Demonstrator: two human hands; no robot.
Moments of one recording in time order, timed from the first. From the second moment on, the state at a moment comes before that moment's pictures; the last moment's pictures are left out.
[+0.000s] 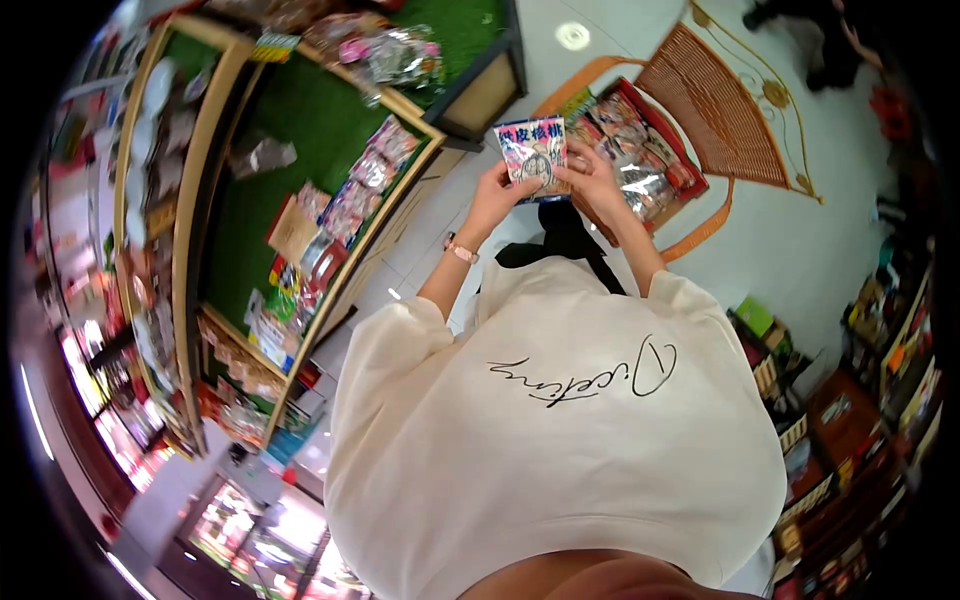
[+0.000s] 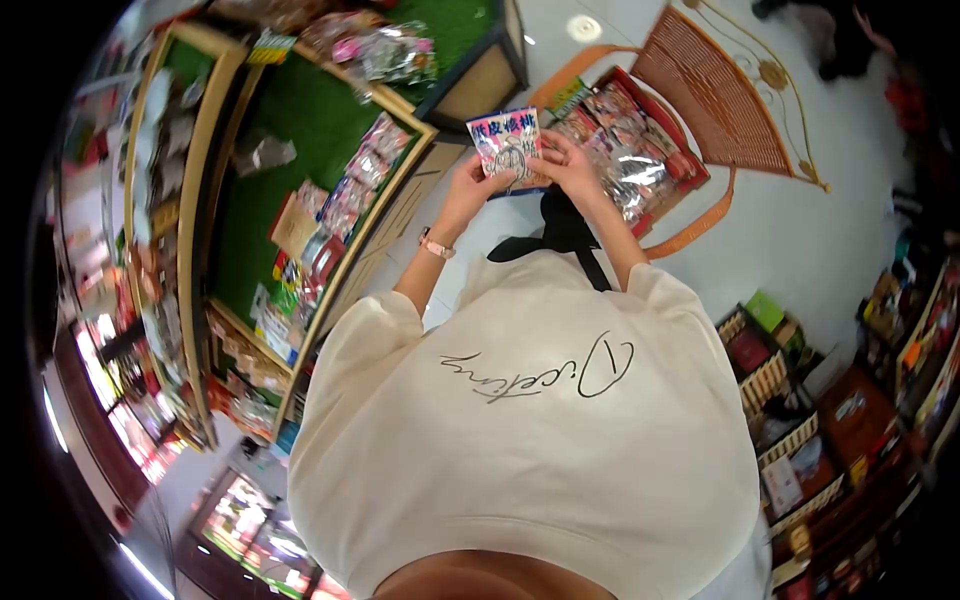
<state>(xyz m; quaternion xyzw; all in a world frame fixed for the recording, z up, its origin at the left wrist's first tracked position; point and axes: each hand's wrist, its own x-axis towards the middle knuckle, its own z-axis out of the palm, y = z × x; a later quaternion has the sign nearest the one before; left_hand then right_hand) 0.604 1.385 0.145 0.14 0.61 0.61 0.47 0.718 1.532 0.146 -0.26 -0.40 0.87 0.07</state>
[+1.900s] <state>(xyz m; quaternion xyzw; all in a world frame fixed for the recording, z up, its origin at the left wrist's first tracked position) 0.346 1.006 0.016 -0.01 0.75 0.61 0.25 0.348 1.183 0.039 -0.23 -0.64 0.70 -0.20</state>
